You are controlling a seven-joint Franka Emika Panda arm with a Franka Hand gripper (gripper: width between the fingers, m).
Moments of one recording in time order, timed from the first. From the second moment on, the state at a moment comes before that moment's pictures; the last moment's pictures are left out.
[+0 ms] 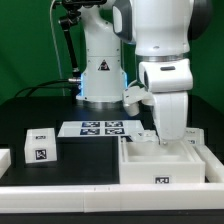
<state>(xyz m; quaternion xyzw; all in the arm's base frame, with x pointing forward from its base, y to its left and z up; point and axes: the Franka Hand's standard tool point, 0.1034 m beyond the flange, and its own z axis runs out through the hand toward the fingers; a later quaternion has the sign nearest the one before) 0.520 0.092 0.037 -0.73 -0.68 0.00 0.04</state>
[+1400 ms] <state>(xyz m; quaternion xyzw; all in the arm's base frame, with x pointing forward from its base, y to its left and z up) 0.515 0.092 0.053 -0.74 -0.67 0.01 0.04</state>
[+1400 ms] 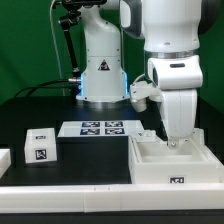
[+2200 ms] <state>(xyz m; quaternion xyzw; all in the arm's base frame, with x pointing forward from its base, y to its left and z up) 0.485 0.094 0.063 -0.81 -0.59 0.02 0.04</state>
